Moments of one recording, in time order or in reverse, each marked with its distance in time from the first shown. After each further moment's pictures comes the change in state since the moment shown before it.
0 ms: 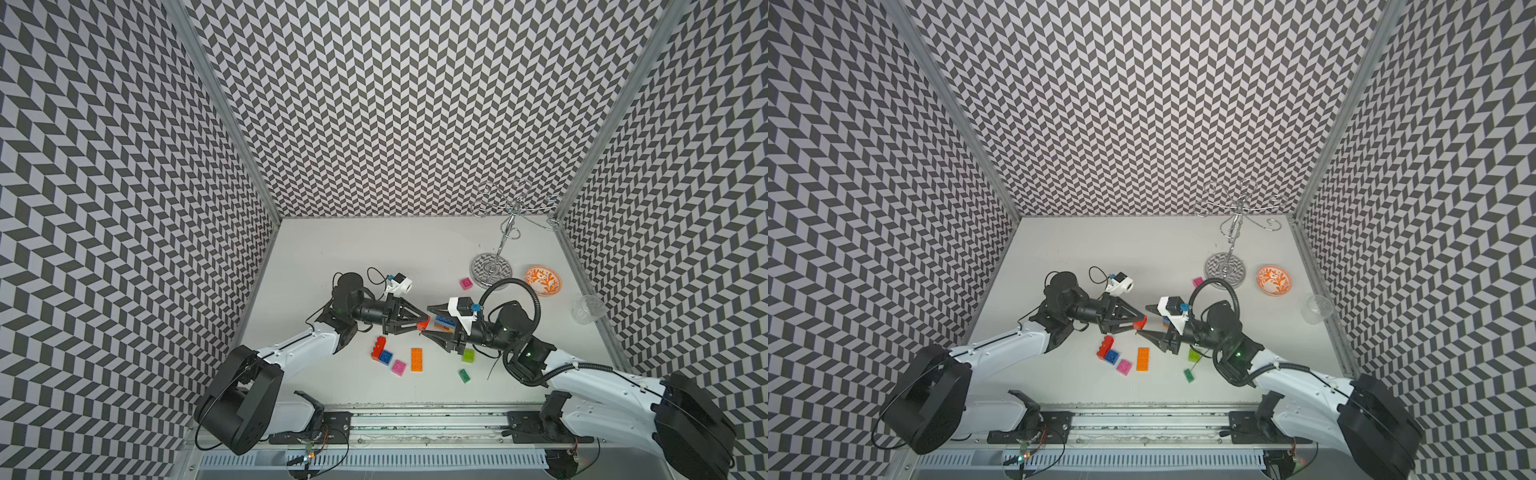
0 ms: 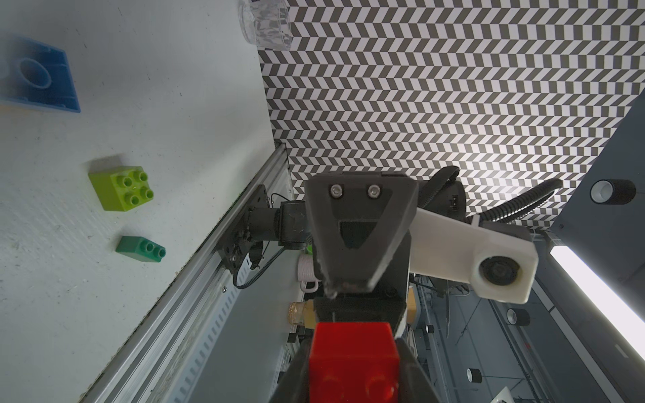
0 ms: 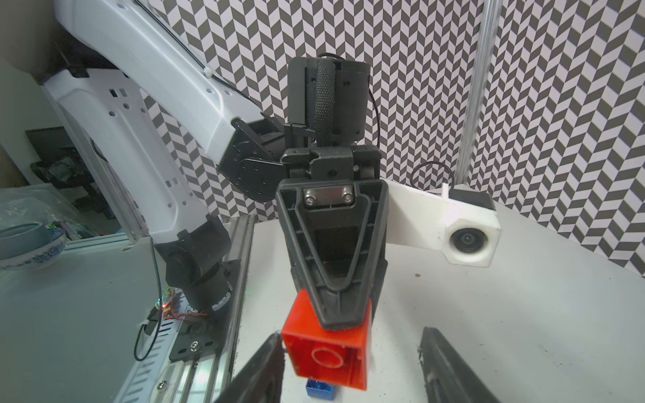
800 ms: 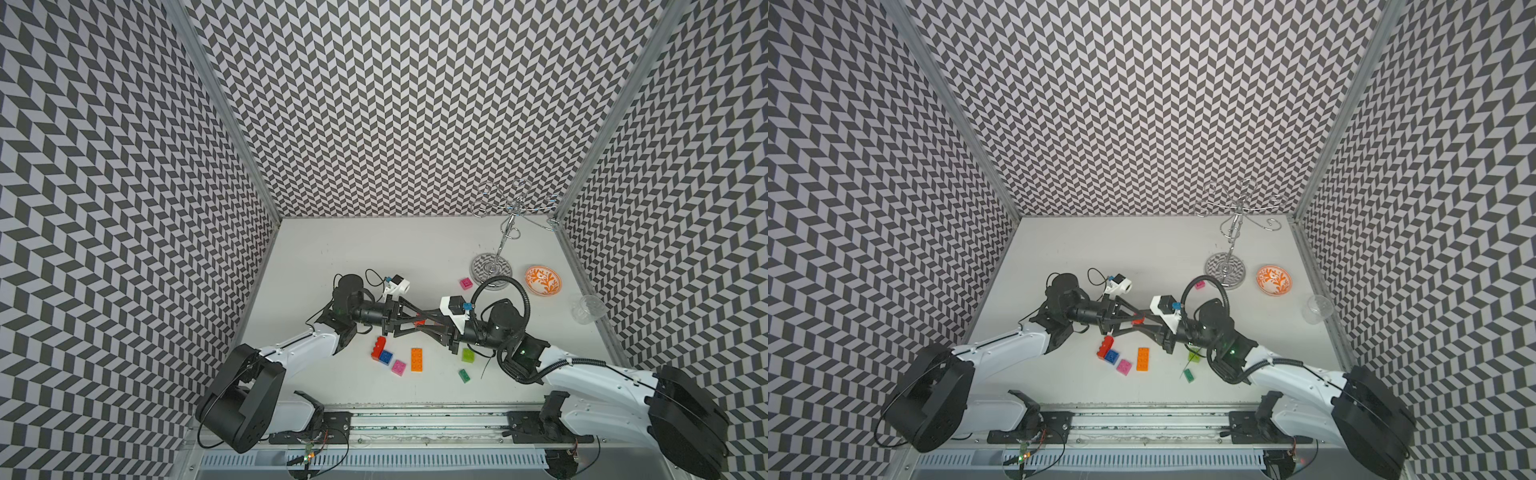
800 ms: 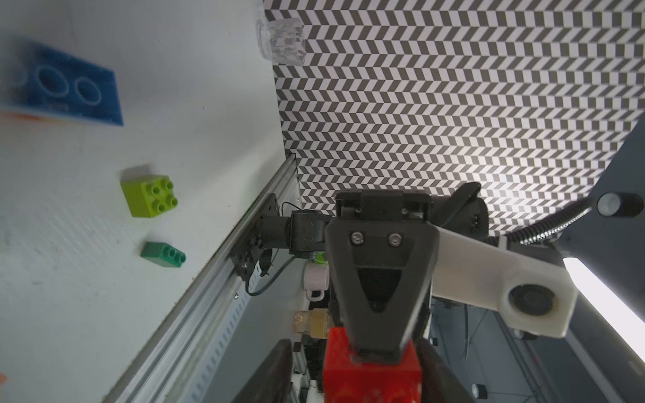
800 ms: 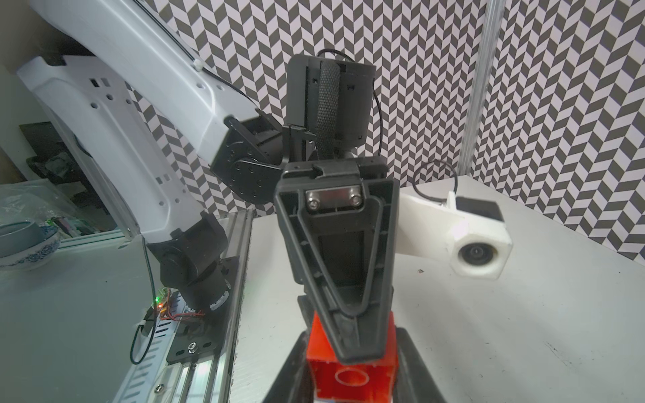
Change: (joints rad) left arm 0.018 0.003 -0.008 -0.088 -0.037 0.105; right arm 0.031 0.039 0.064 -0.055 0.052 -0.001
